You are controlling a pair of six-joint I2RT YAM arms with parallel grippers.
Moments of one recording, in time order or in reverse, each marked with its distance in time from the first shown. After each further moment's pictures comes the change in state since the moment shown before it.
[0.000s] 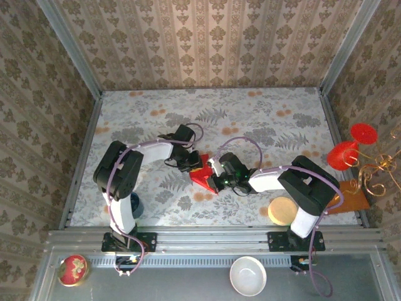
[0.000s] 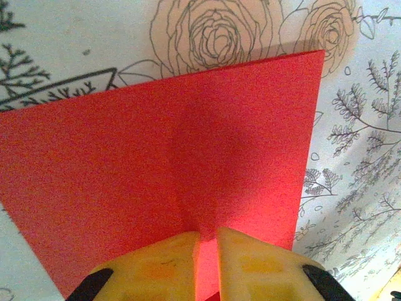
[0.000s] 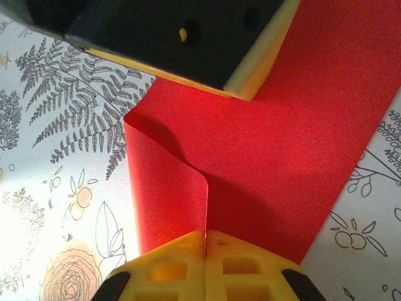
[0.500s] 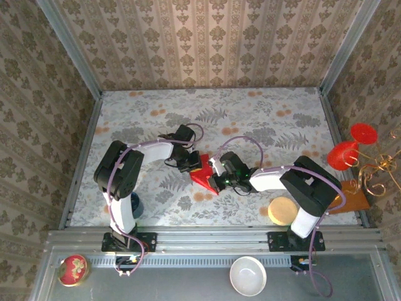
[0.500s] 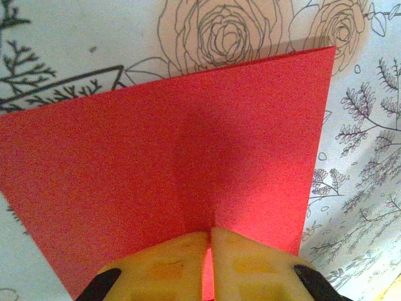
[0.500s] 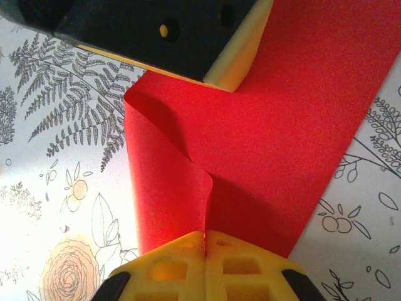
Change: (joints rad) left arm 0.000 0.006 0.005 -0.013 -0.003 0.007; right arm -0.010 -0.016 0.007 -0.048 -0.006 -0.001
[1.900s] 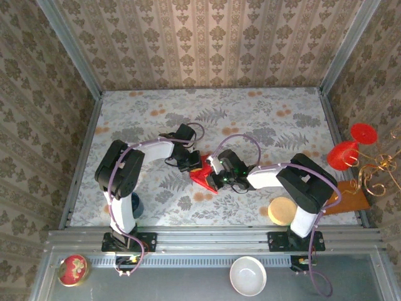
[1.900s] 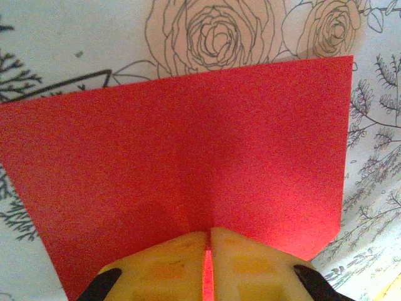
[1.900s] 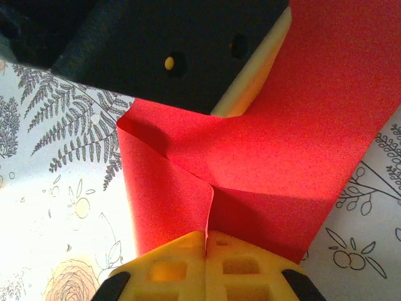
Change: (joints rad) left arm 0.000 0.009 0.021 -0.022 0.004 0.020; right arm -0.004 0.043 0.047 -0.010 -0.024 -0.002
